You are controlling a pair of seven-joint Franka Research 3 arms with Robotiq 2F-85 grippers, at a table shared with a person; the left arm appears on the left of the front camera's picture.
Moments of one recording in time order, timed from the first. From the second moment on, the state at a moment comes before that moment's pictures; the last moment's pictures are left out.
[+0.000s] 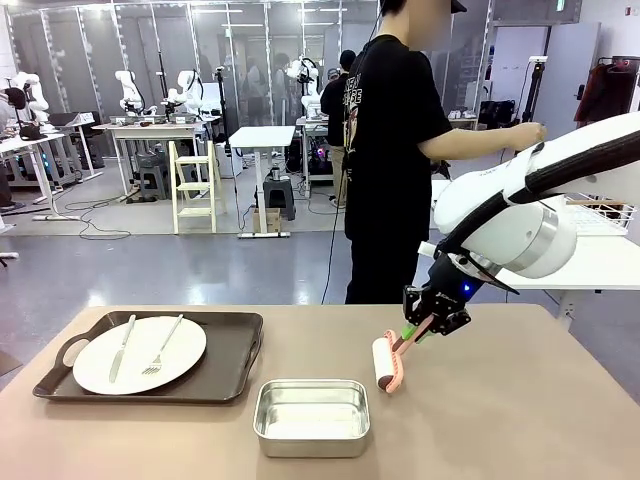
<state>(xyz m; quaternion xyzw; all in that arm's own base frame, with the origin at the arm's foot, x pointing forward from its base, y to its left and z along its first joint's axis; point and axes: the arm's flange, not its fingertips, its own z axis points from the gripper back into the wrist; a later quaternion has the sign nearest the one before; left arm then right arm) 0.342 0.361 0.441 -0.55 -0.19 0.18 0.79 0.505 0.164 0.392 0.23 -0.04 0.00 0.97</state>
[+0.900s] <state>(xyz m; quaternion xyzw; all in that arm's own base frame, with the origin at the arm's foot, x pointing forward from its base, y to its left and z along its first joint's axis) 0.342 0.361 0.441 -0.55 -0.19 0.18 0.79 0.532 0.119 0.371 0.26 0.00 -0.07 0.96</state>
